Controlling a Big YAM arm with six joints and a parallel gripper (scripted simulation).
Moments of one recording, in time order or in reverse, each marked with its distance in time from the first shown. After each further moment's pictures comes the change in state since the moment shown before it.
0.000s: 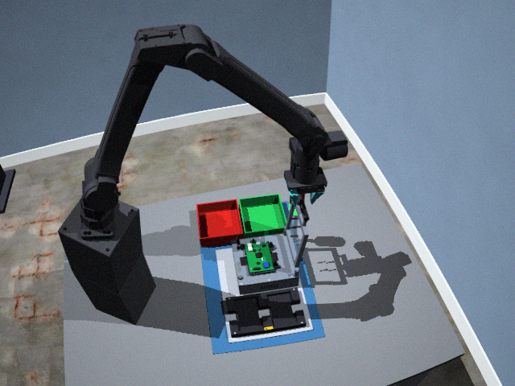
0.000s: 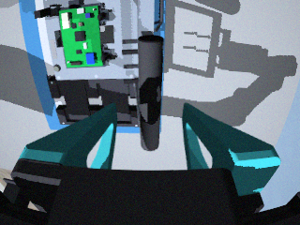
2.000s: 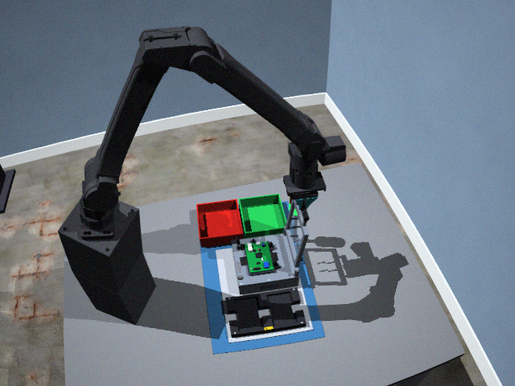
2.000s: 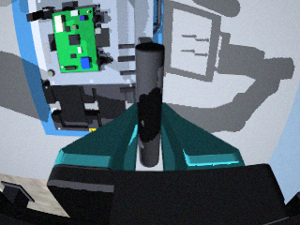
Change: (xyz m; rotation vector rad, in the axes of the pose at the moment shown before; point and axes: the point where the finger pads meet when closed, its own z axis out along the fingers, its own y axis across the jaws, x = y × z) arm -0.001 0.000 0.017 0.018 -0.003 -0.001
